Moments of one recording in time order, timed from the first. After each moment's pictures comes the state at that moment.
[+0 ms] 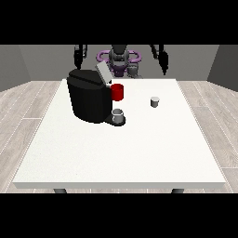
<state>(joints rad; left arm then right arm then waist) 0.01 0.07 0.02 -1.56 -0.01 0.01 0.02 0.00 -0.08 0.01 -1.60 0.01 -0.03 0.01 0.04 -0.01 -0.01</state>
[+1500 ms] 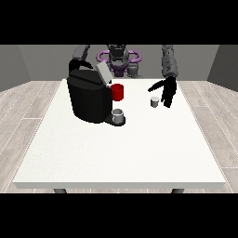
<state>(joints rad) -0.39 0.47 0.10 -1.03 -0.31 -0.10 -0.16 -0.10 -0.02 0.04 -1.60 -0.03 0.01 -0.17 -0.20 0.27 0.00</state>
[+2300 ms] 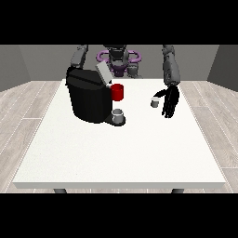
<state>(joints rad) -0.58 0.53 0.07 -0.77 -0.46 -0.14 -0.20 -0.22 -0.04 -0.02 -1.51 0.00 -0.03 -0.15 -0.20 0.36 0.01</state>
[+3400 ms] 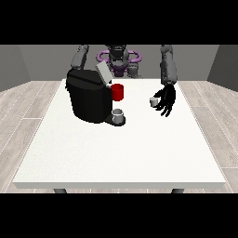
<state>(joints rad) -0.64 0.49 0.02 -0.68 -0.62 -0.03 -0.23 -0.25 -0.02 -0.05 -1.37 -0.01 -0.06 -0.21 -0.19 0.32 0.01</state>
